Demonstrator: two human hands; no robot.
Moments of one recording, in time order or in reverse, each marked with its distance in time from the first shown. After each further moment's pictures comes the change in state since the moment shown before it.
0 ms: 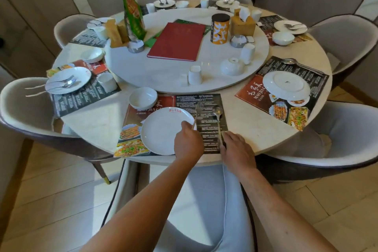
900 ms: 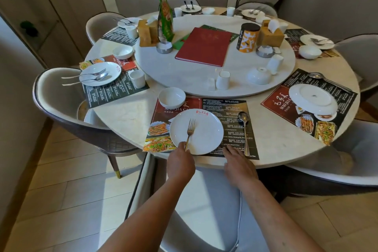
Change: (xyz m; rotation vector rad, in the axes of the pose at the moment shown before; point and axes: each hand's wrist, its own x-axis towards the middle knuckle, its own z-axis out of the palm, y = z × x) left_hand -0.009 -0.112 -0.058 0.033 -0.015 -0.092; right_hand -0.008 -0.058 0.049 -0.120 -0.208 -0.081
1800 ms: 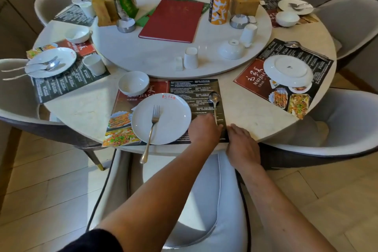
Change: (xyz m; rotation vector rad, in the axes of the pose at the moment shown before) left_hand 0.008 0.136 0.111 0.392 -0.053 0.410; right_hand -0.009 0.091 -0.023 0.031 0.264 0.139
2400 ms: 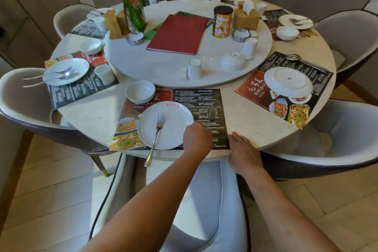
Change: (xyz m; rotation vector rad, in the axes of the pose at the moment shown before) left_hand -0.017 -0.010 -0.029 -0.233 -0.009 -0.216; right_hand 0.000 0.004 -0.016 0.037 -0.186 -0.032
